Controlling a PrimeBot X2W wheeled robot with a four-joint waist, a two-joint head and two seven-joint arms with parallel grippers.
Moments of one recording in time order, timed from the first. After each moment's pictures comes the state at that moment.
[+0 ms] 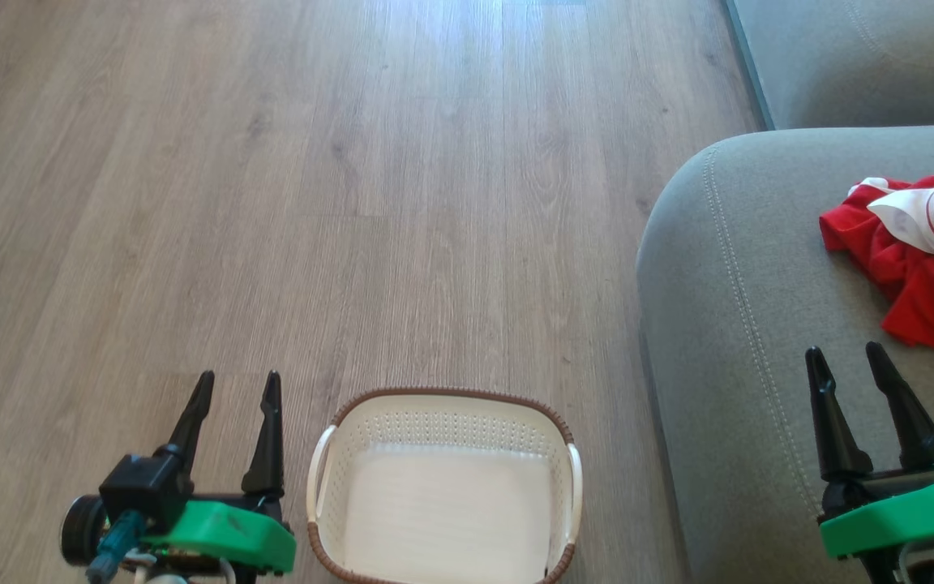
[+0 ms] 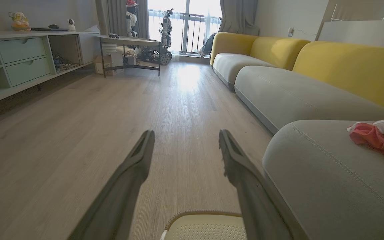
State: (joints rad) left arm 0.05 0.19 -0.27 0.08 -0.32 0.10 -0.25; right arm 0.11 -0.25 0.01 0.02 0.46 0.13 -0.25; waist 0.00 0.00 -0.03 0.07
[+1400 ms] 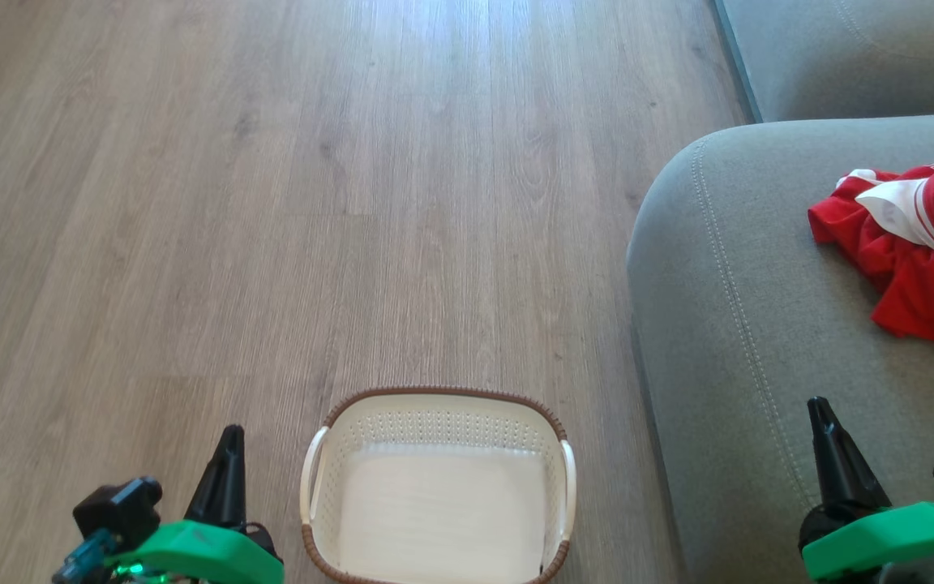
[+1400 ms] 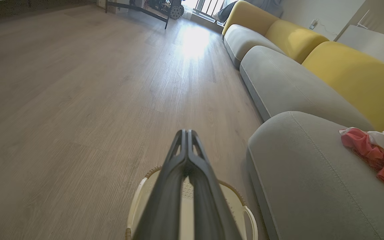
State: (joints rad) left arm 0.09 0.15 -0.21 0.20 -0.55 0.04 -0.18; right arm 0.13 -0.20 0.03 0.14 0.69 0.13 -0.19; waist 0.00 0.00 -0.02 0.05
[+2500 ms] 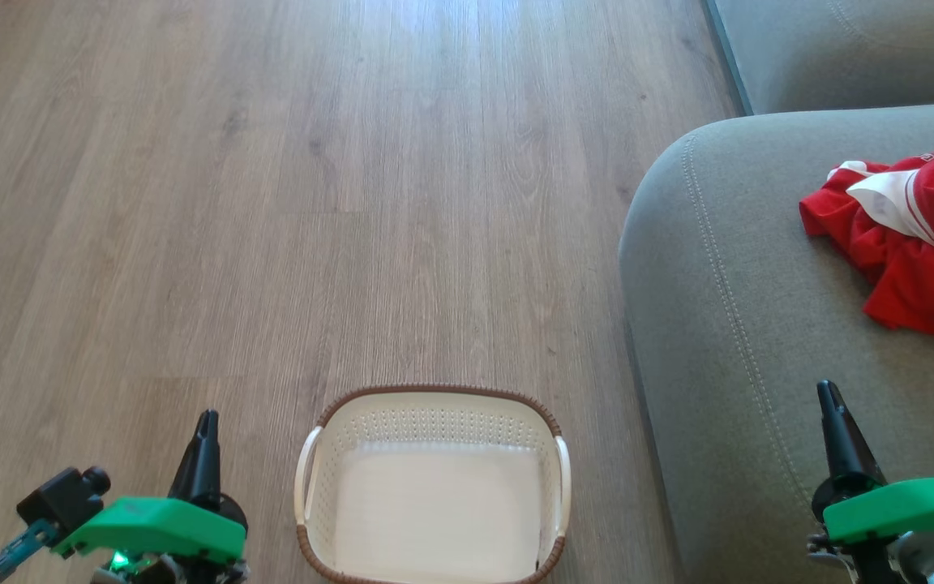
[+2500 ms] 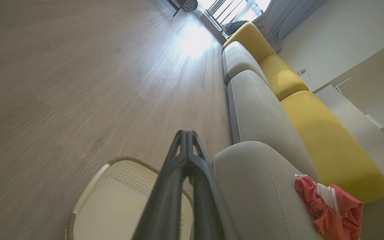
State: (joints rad) left arm 0.04 0.12 -0.12 0.22 -0.89 -0.02 -0.09; right arm 0.07 -0.16 -0.02 0.18 0.99 0.13 -0.10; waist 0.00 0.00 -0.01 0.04
